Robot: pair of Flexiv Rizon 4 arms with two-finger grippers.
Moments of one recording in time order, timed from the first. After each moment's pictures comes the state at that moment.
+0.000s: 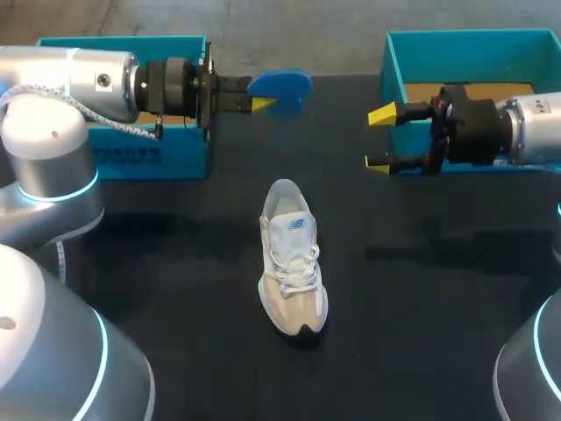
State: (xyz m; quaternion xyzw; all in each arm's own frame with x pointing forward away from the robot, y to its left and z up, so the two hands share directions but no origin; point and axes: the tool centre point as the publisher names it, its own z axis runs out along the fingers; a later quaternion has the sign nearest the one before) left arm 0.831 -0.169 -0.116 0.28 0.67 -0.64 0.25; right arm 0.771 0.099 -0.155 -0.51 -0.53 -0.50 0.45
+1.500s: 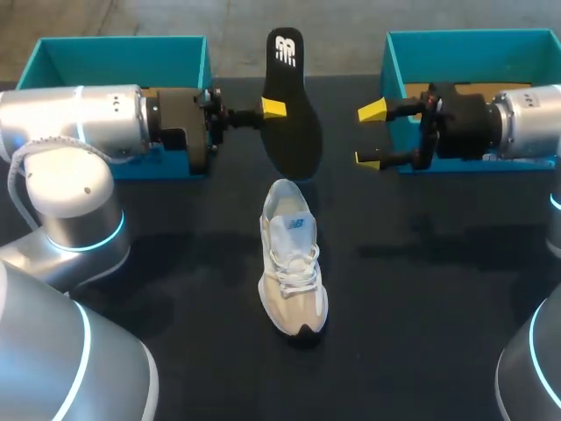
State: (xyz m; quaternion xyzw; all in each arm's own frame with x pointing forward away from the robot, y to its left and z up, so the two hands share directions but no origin) left arm 0.826 -0.181 -0.128 0.57 0.45 -0.36 0.59; right arm 0.772 0.116 -0.148 -0.49 -0.54 -0.50 0.46
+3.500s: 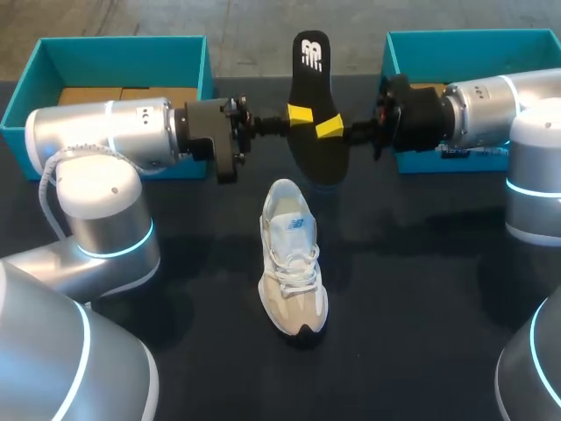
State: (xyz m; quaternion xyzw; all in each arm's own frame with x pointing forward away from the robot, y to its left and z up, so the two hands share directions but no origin) left arm 0.817 -0.218 -0.133 0.54 0.44 -0.39 0.60; right arm 0.776 0.172 -0.144 -0.43 -0.57 -0.50 0.50
